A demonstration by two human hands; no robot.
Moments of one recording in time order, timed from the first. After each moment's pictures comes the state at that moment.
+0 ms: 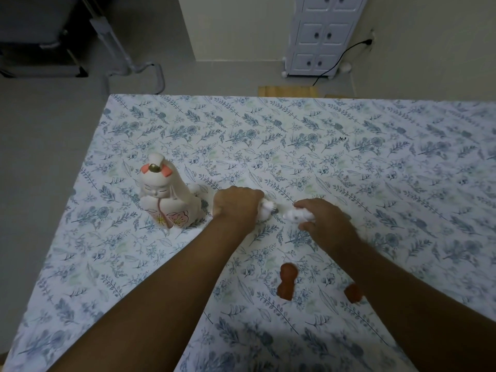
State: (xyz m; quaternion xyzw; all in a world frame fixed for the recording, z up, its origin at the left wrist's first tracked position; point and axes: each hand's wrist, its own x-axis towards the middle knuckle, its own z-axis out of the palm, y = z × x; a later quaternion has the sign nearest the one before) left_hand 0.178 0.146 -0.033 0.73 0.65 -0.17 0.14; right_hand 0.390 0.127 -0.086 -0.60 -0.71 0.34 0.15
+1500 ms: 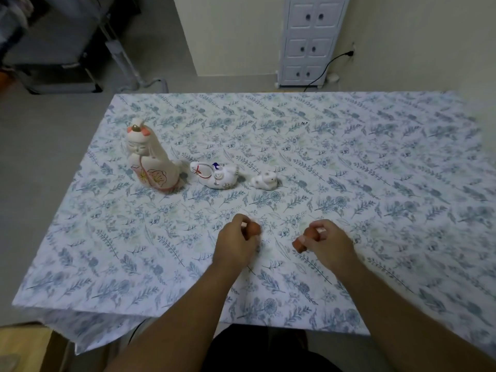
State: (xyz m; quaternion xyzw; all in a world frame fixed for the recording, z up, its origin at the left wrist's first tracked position) left_hand 0.270 -0.030 -0.076 0.50 0.75 0.20 0.38; right_hand 0.495 -0.014 -0.080 -0.73 -0.47 0.46 0.18
